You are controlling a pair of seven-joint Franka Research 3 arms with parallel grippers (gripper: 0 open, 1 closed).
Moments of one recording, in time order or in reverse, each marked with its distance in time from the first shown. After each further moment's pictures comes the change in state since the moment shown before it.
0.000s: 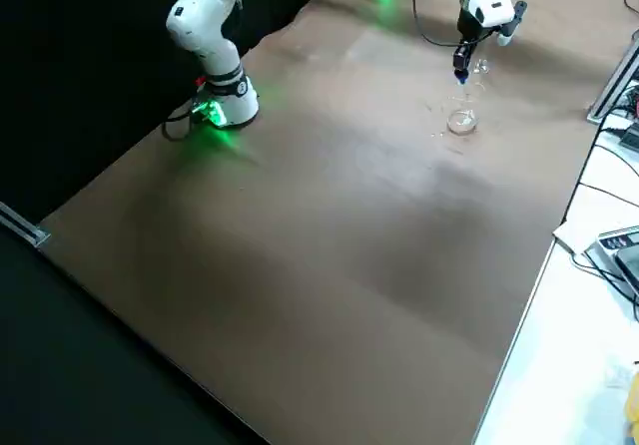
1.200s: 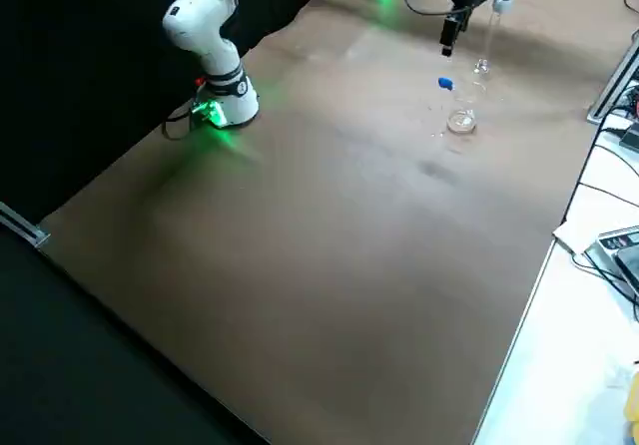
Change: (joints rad) left arm 0.002 0.001 0.067 0.000 -0.004 -0.023 0.002; right arm -0.122 -0.173 -0.003 0.040 0.009 -0.229 -0.134
